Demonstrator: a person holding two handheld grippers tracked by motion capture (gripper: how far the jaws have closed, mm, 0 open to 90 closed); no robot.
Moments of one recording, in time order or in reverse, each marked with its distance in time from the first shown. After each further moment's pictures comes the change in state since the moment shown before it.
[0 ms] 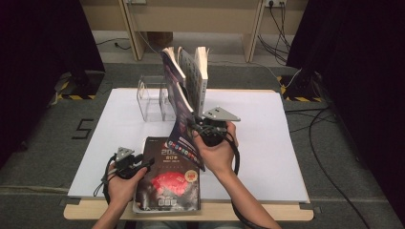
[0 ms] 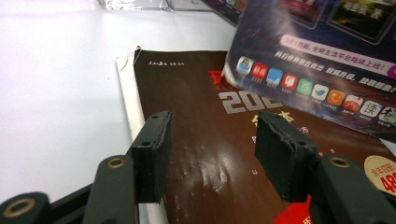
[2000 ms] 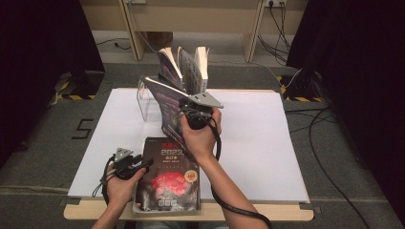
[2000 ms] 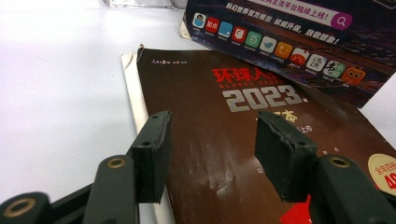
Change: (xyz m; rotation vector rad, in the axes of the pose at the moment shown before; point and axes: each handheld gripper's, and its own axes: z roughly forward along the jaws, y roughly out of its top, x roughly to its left) left arm 0.004 -0.002 -0.001 -0.001 0.004 -0.004; right arm 0.016 0.032 0.039 -0.080 -0.091 0.038
